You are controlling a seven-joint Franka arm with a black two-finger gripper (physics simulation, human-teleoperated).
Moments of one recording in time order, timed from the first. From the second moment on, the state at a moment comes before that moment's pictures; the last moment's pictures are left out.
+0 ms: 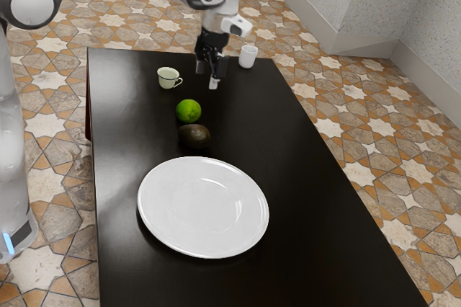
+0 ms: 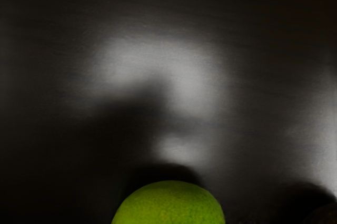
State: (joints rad) arm 0.09 -0.06 0.27 -1.92 -0.07 1.79 0.26
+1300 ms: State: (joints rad) arm 0.10 -0.08 0.27 -2.16 -0.04 1.98 1.14
